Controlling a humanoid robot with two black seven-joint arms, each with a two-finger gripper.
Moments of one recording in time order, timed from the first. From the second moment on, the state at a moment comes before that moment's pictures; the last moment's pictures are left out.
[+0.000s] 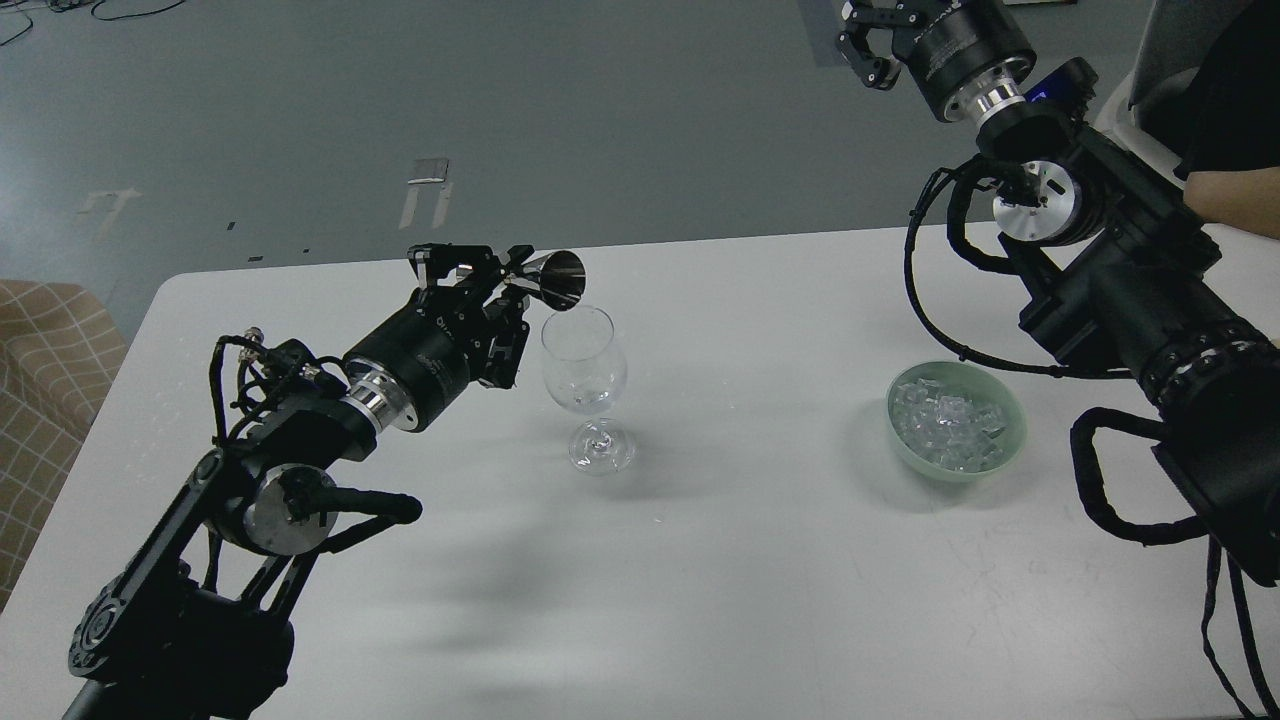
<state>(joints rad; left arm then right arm) -0.22 0.21 -1.24 -1.66 0.63 0.00 0.31 1.11 -0.05 1.03 0.33 -0.33 0.49 0.32</state>
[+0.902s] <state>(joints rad) -0.23 0.23 -1.24 -1.66 0.79 -0.03 0.20 1.11 -0.05 1.03 0.33 -0.33 0.49 0.32</state>
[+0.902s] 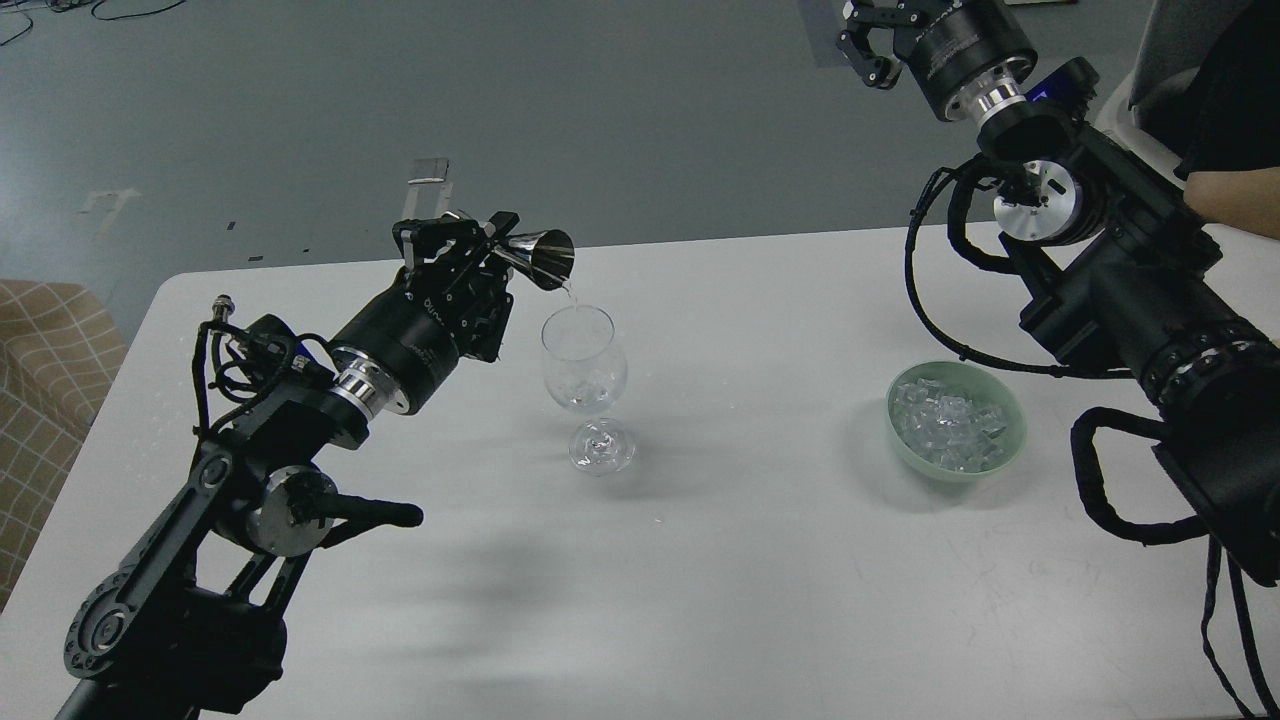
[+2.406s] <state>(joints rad) -0.23 0.28 -1.33 -1.68 0.79 -0.09 0.15 1.12 -0.05 1.03 0.33 -0.33 0.48 0.32</state>
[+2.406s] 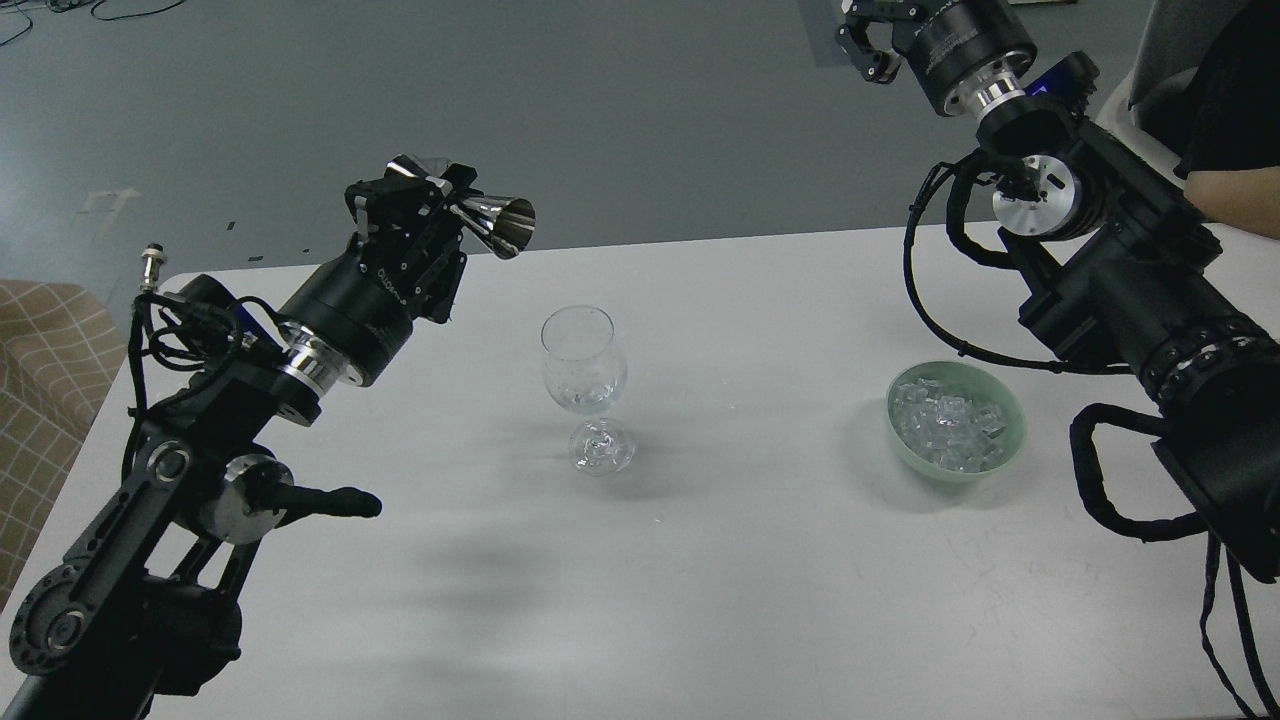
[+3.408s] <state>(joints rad) 0.06 0.10 -1.67 -1.48 0.07 0.02 0.22 1.11 -0.04 1.03 0.33 -0.33 0.47 0.32</state>
